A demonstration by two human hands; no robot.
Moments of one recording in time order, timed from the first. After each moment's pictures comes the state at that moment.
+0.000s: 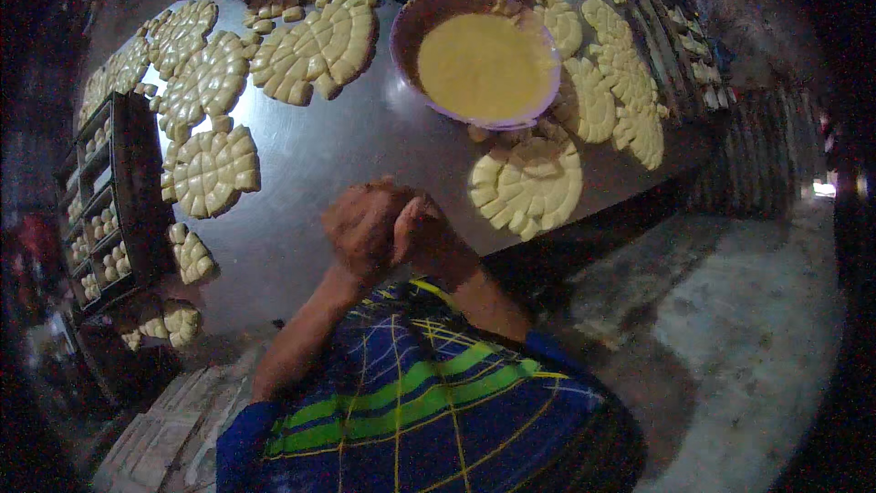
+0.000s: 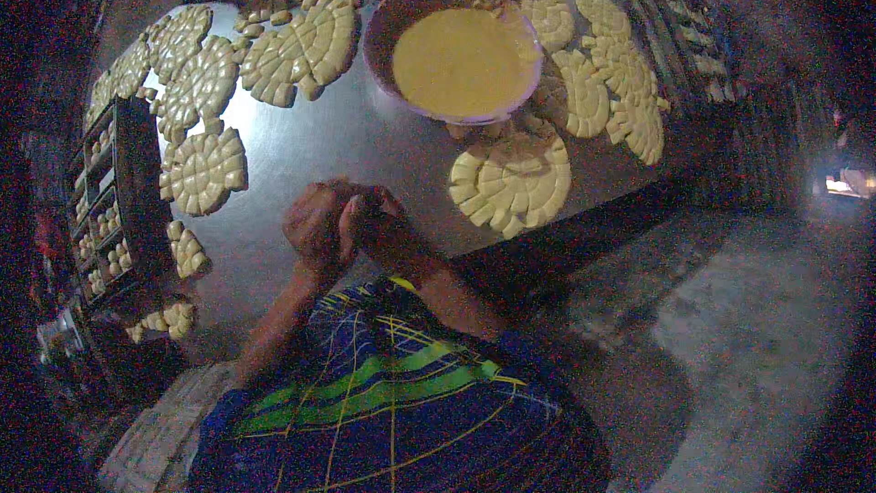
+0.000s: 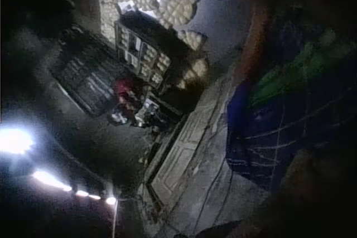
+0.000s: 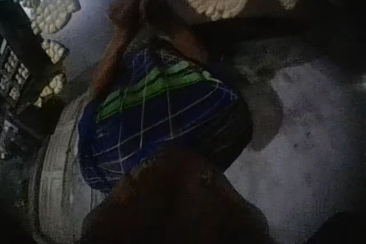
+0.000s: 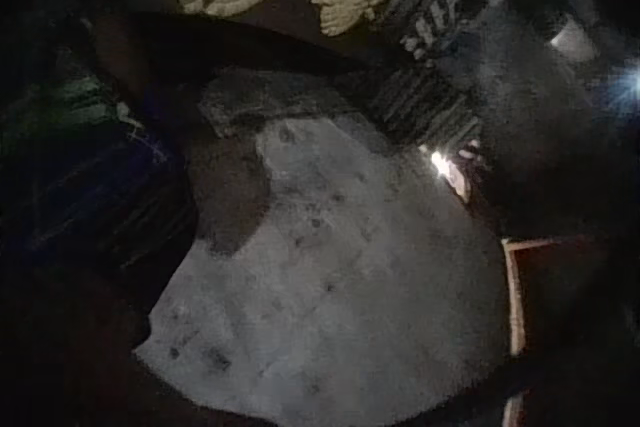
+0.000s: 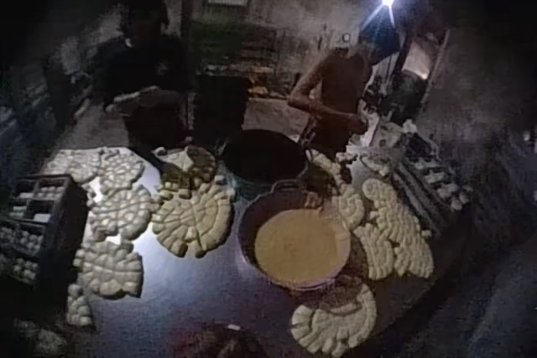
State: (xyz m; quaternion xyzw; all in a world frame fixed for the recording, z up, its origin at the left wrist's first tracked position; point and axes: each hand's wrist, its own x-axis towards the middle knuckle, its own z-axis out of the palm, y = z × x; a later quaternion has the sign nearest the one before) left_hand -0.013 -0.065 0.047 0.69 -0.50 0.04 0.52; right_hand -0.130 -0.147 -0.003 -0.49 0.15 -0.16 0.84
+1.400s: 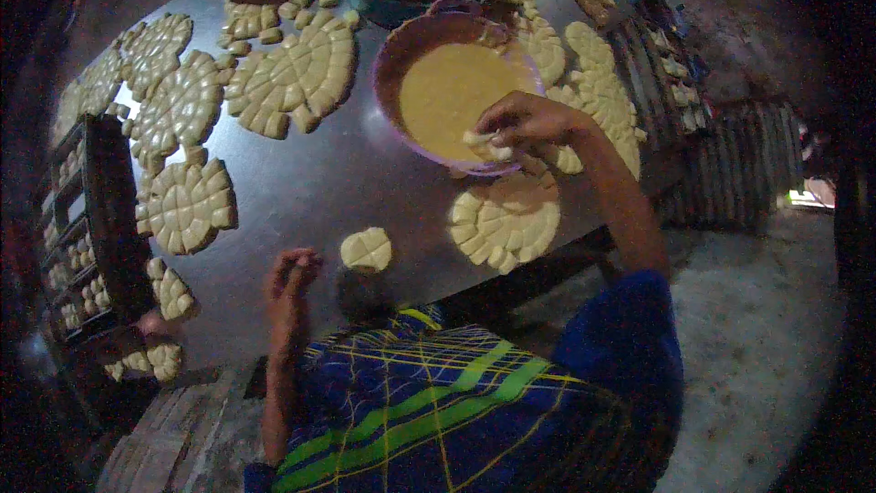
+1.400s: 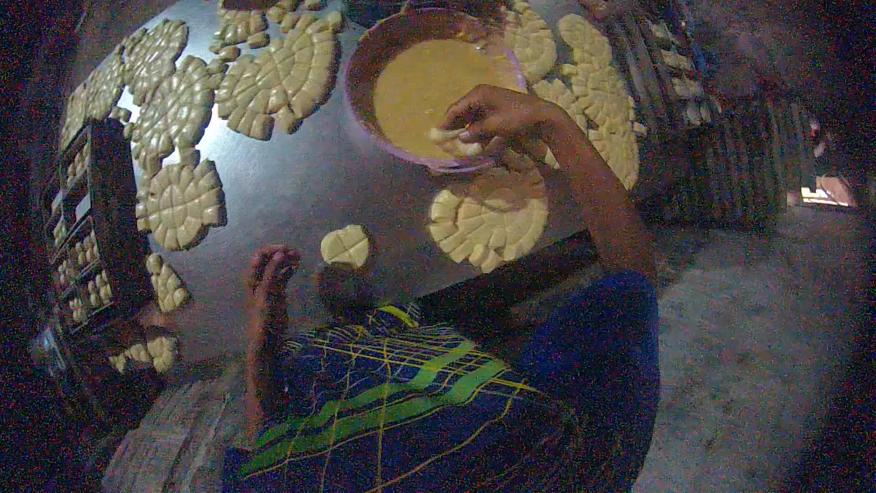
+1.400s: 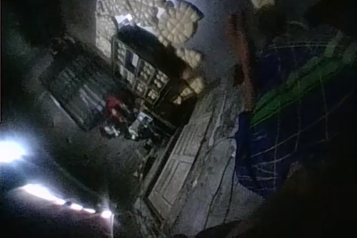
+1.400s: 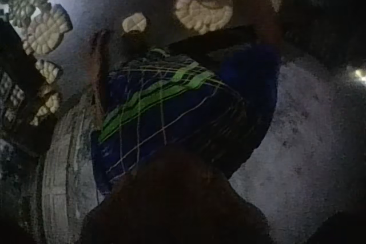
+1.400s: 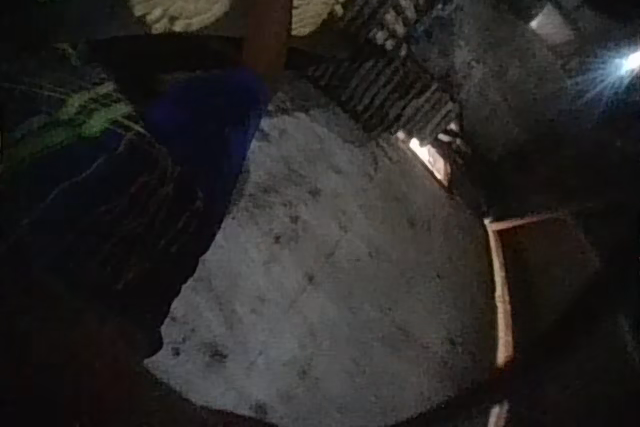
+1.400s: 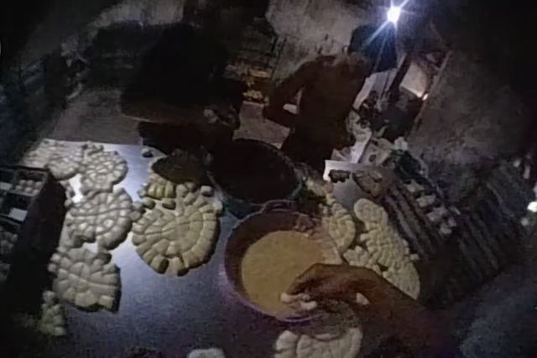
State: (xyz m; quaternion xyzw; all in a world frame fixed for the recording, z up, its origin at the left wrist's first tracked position) left_hand 0.010 0.010 -0.018 0.62 0.02 -0.37 0.69; right_hand -0.063 -0.449 0.075 -0.81 0.08 0.28 0.51
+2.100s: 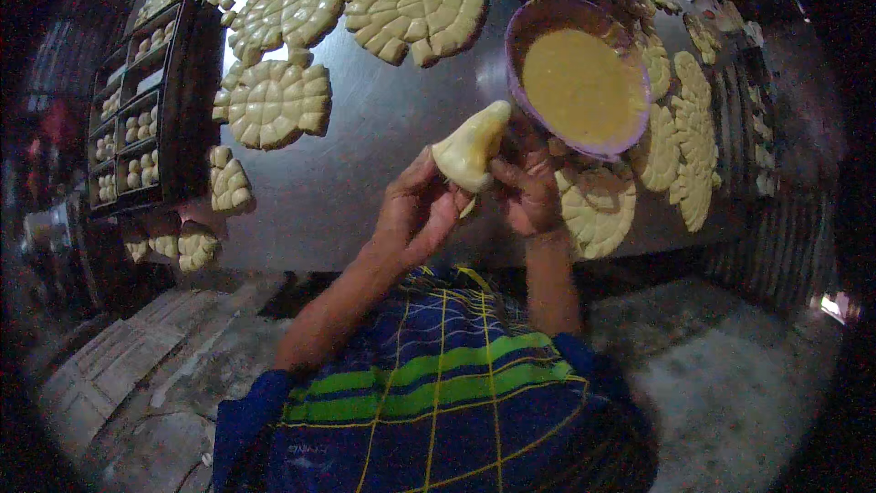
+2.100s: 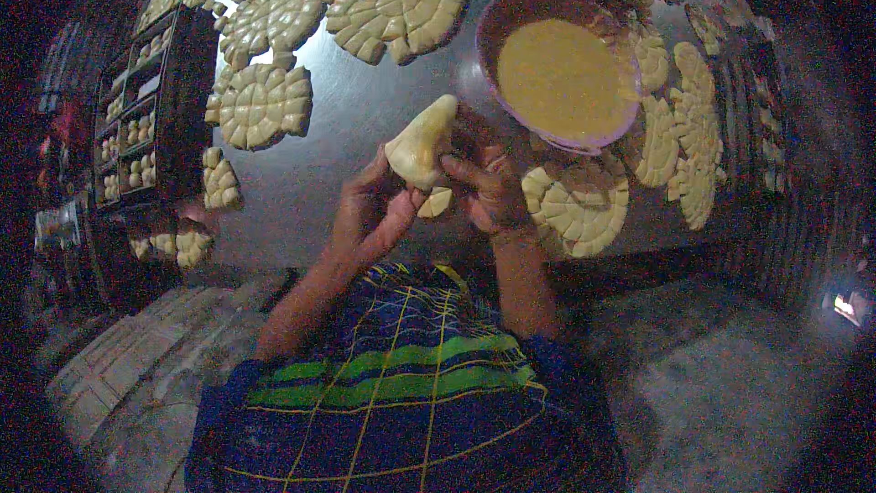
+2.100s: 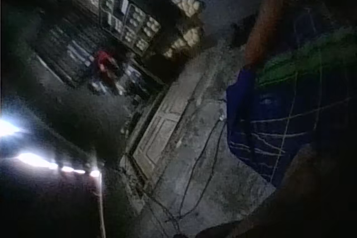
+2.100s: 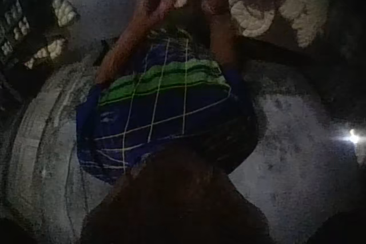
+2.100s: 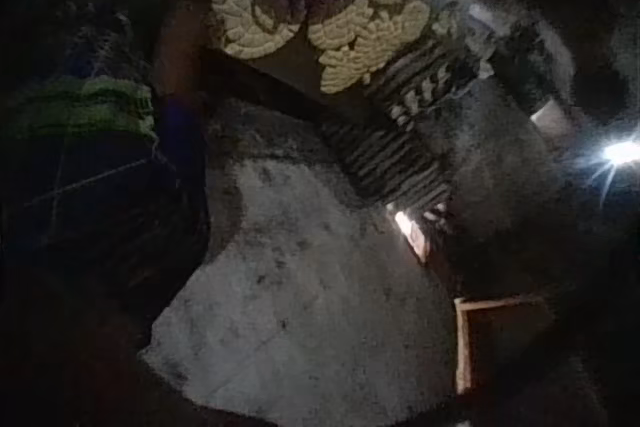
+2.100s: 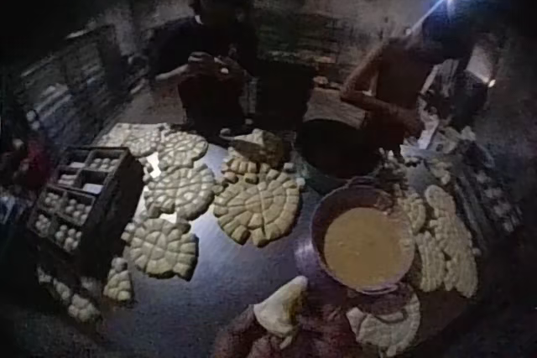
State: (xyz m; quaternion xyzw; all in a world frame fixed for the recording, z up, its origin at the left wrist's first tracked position) left_hand -0.003 -0.048 0.021 0.16 0.09 -0.50 0.85; right_hand -0.074 -0.204 0.030 -0.38 0.16 -0.11 0.90
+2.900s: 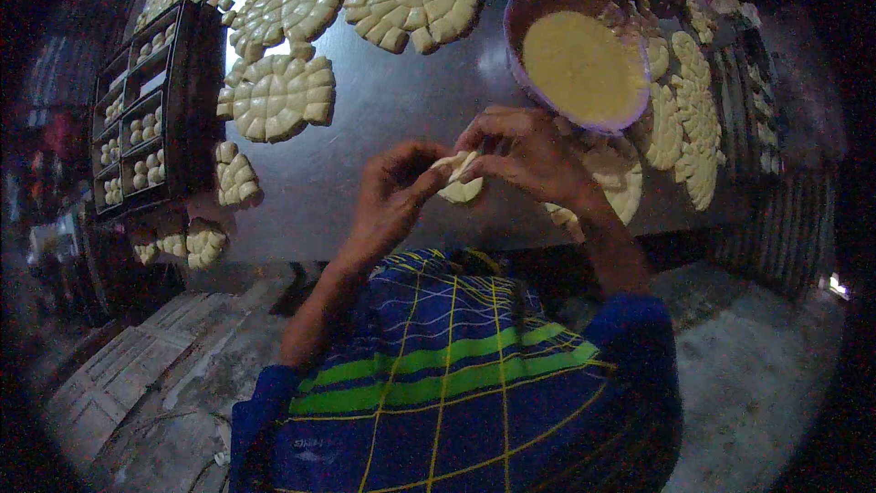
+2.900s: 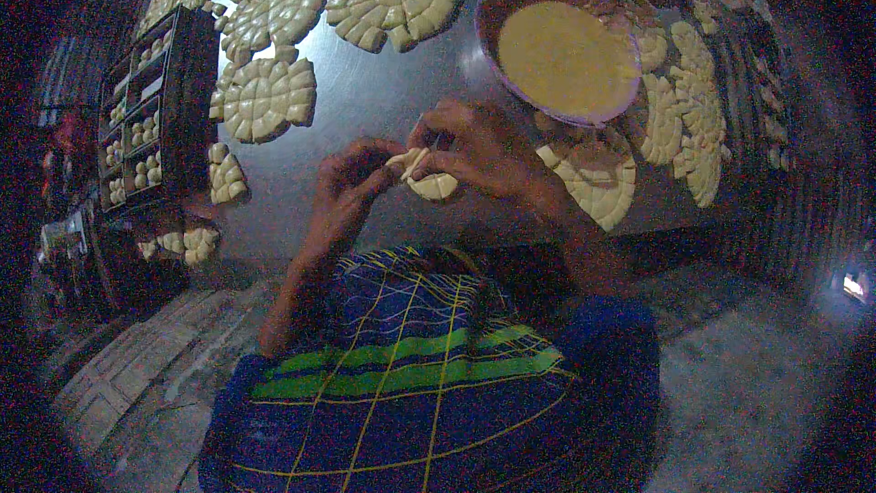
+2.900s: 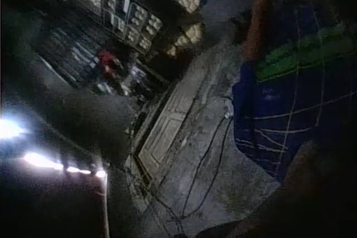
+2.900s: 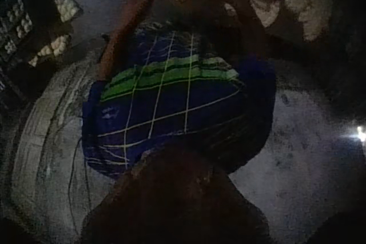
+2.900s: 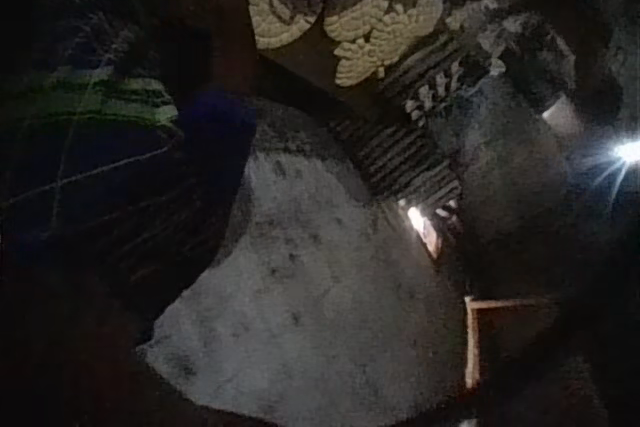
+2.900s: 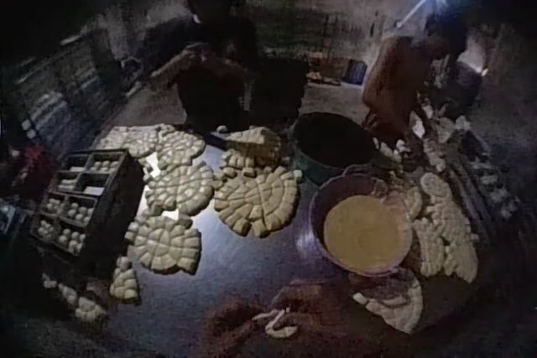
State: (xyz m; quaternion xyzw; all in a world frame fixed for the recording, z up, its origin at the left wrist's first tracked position) left_hand 0.007 -0.013 0.060 0.61 -0.13 -0.39 0.67; right_hand -0.049 -0.213 0.091 -0.88 -0.02 0.02 0.47
